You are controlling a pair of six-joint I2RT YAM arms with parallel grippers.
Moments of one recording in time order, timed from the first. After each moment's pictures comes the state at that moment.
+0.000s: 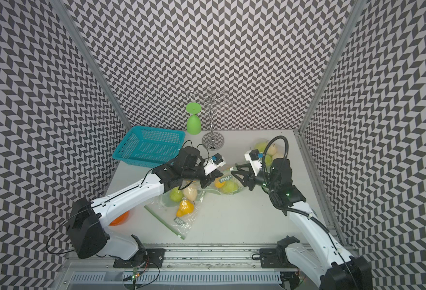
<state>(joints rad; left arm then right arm) -0.76 1.48 1.20 -0.32 0.39 0.32 0.27 0.98 0.68 0.06 -0.82 0.10</state>
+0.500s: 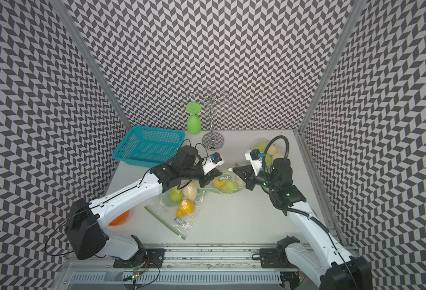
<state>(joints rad) -0.75 1.47 1.20 -0.32 0.41 0.32 0.27 0.98 0.68 0.08 -0.84 0.11</state>
